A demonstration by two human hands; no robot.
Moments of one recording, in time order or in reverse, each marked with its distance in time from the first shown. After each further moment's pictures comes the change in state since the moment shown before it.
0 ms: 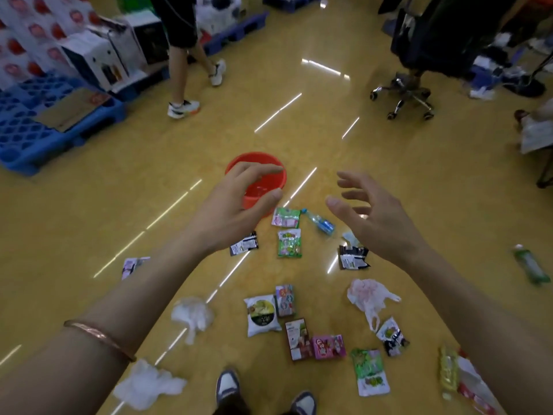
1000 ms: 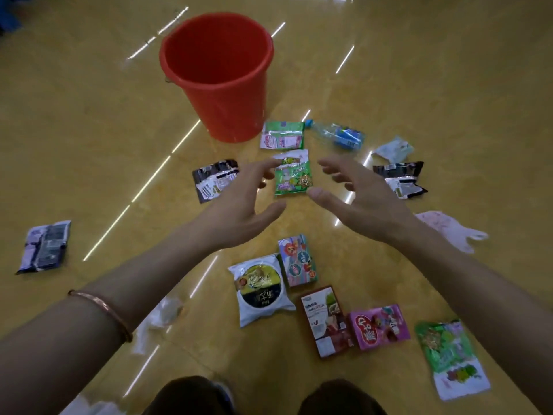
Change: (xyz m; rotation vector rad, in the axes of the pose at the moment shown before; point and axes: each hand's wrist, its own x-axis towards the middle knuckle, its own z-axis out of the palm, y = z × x) left_hand -0.023 -0.395 0.361 0.057 -0.276 -0.037; right_hand 0.052 0.441 0.278 -0.137 -0.110 0.083
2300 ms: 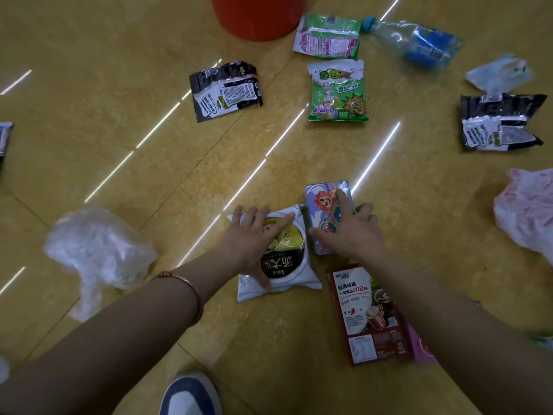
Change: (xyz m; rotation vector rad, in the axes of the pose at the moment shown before) left_hand -0.053 -0.236 0.234 0.742 -0.585 -0.181; right_hand 0.023 0.221 0.265 -0.443 -0.324 0.476
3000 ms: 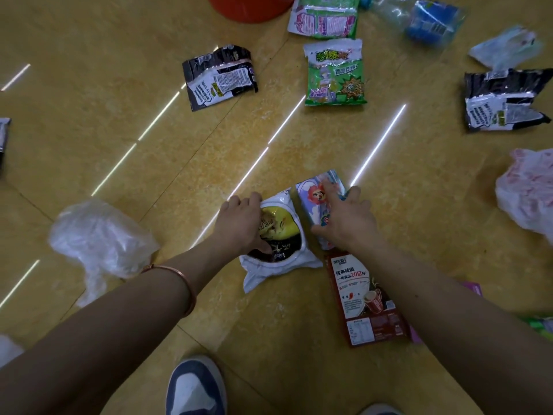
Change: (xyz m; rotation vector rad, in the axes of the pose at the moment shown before) left_hand 0.000 -0.003 -0.006 -0.321 0.105 -0.258; right_hand -0.005 -0.004 -0.001 -0.136 -0.008 -0.092
